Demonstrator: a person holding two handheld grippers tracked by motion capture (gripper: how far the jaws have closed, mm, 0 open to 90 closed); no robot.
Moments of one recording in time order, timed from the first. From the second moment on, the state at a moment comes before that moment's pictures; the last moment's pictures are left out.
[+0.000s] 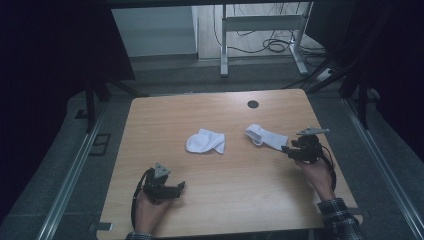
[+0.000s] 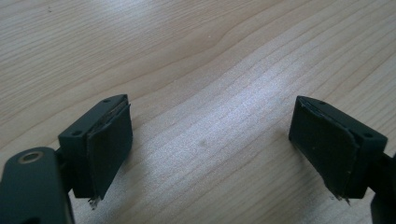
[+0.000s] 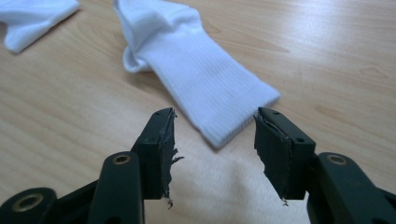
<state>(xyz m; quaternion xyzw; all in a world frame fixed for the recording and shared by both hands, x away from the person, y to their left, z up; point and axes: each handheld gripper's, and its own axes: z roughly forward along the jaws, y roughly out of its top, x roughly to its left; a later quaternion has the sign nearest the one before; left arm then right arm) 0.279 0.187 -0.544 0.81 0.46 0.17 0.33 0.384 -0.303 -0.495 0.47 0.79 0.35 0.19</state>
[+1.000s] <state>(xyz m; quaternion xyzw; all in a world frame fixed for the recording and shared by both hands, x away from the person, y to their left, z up) 0.280 0.187 -0.544 0.81 0.46 0.17 0.33 0.418 -0.294 -0.527 0.50 0.79 0.32 0.17</state>
